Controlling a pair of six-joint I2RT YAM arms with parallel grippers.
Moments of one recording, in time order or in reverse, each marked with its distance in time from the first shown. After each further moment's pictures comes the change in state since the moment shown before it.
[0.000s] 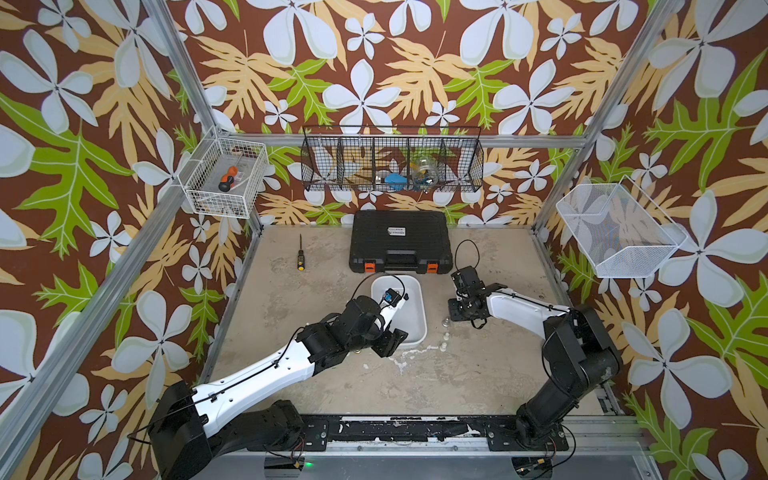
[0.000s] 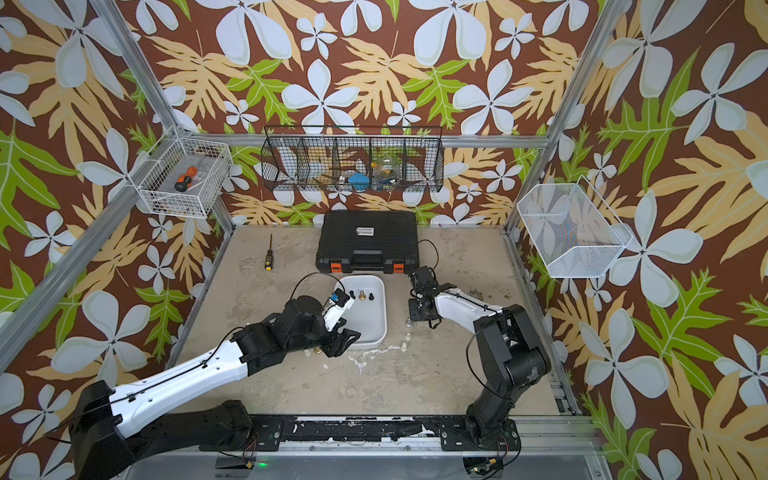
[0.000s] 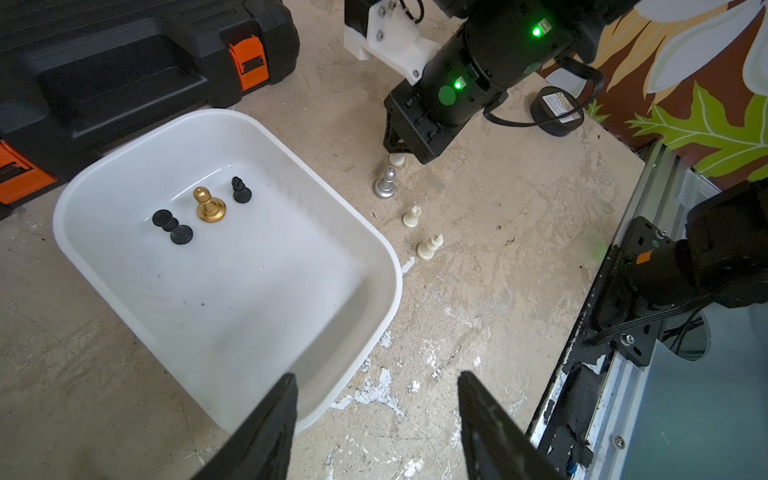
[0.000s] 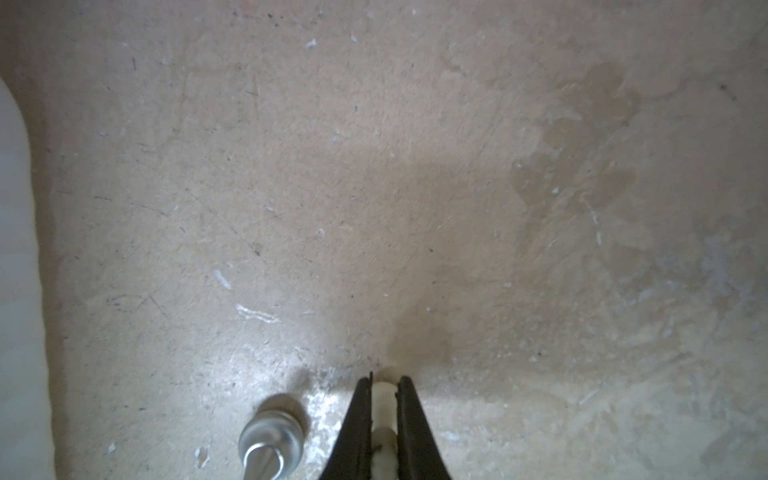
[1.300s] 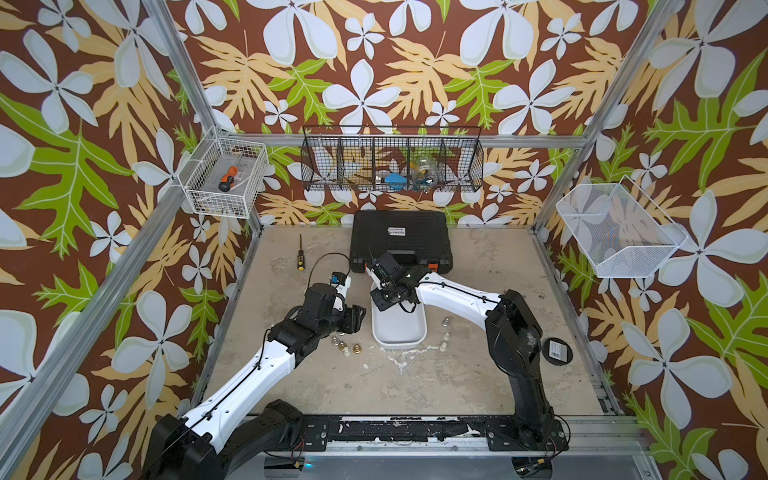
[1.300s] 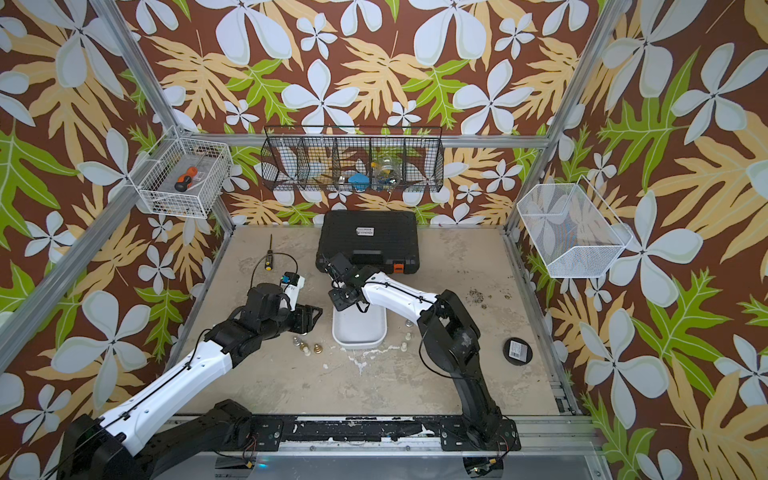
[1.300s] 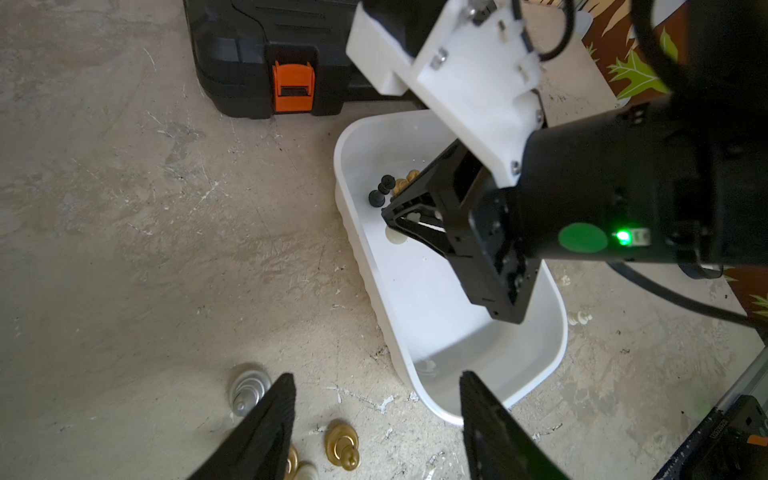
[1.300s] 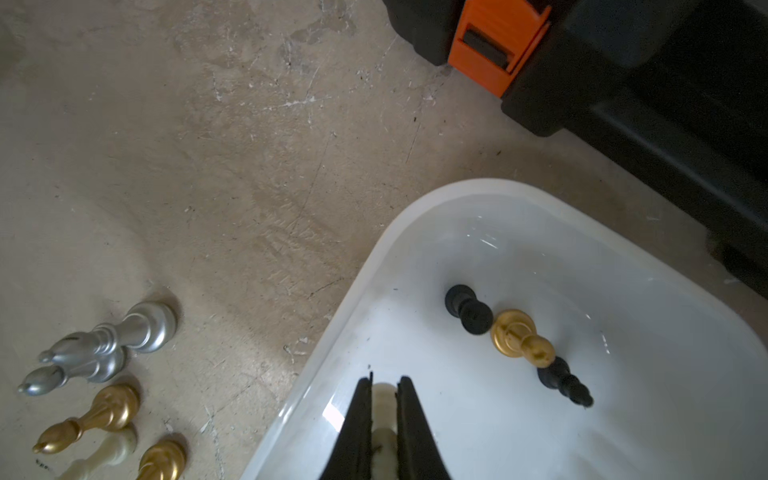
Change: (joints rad) left arm 0.410 -0.100 -0.104 -0.023 0.032 -0.130; right arm 0.433 0.425 0.725 -0.158 -0.042 -0.090
